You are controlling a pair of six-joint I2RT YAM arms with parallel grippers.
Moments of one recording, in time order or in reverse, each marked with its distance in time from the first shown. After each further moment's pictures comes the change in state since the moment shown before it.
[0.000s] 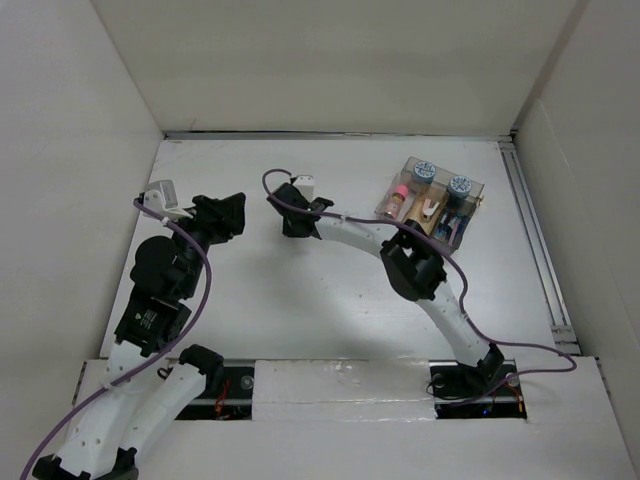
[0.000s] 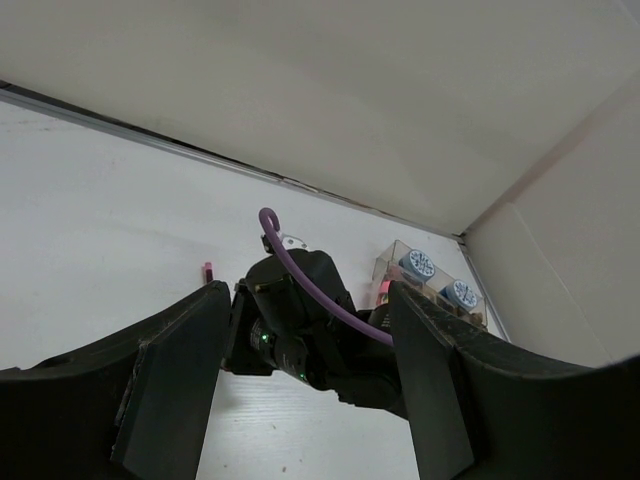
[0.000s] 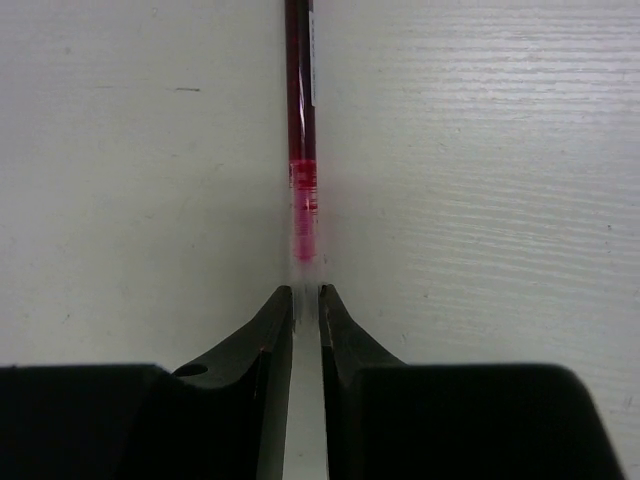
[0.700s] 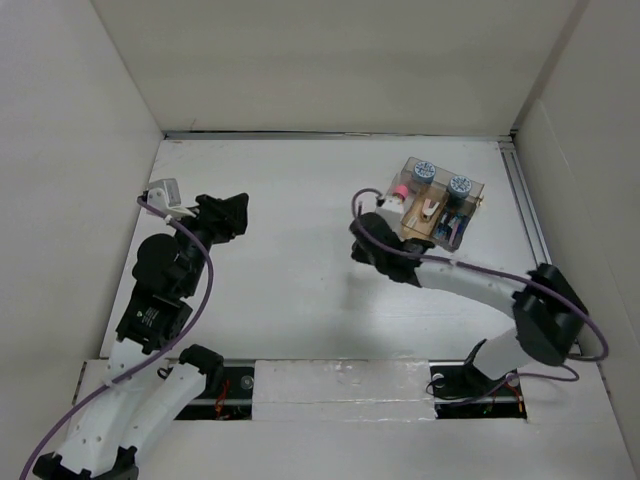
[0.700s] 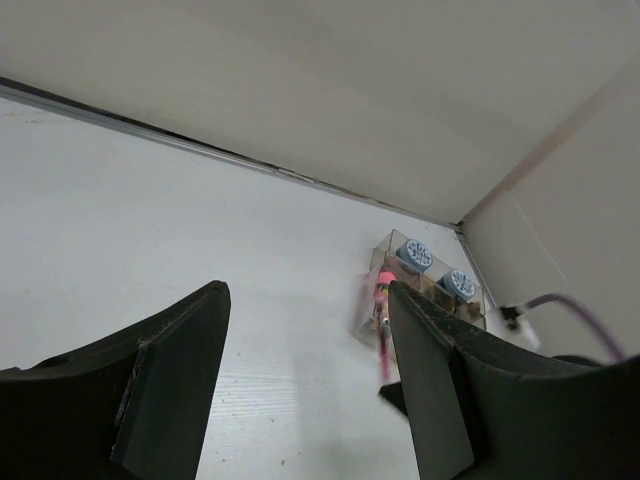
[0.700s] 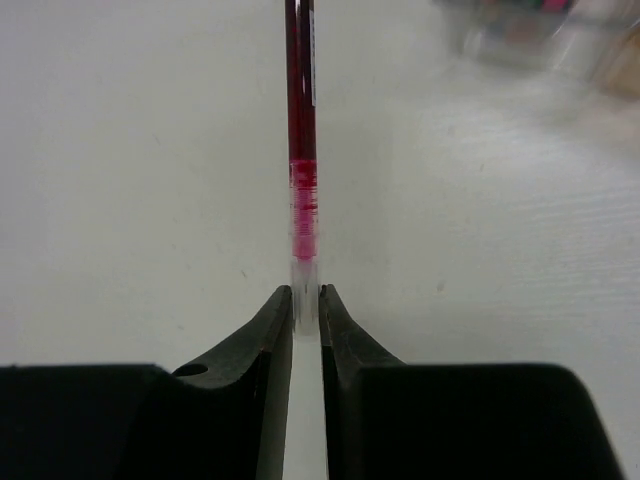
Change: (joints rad) left arm 0.000 0.008 0.000 0.002 0.020 0.000; right arm -0.009 -0.891 -1.059 0.285 0.089 0.134
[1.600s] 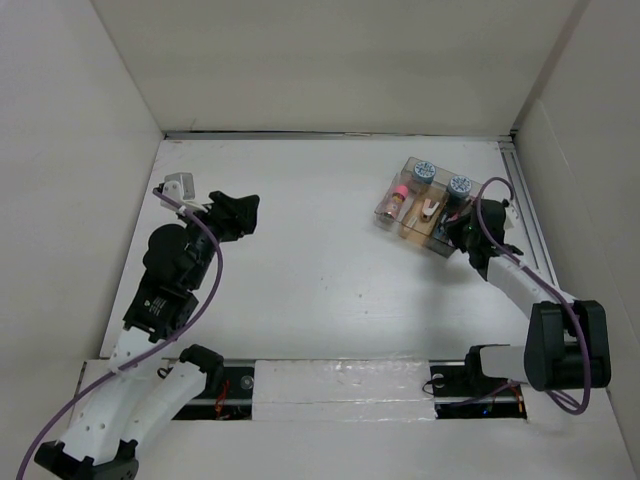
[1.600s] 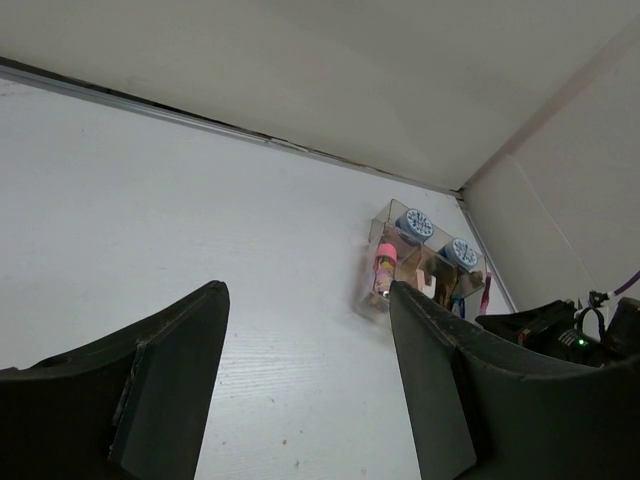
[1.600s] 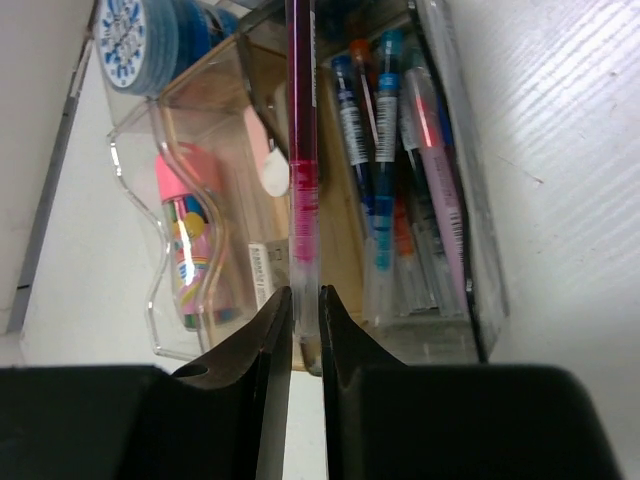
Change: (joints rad) left arm 0.000 0.060 0.000 -0.001 0.065 0.008; right arm -0.821 -0.256 -0.331 0.274 -0.348 0.119
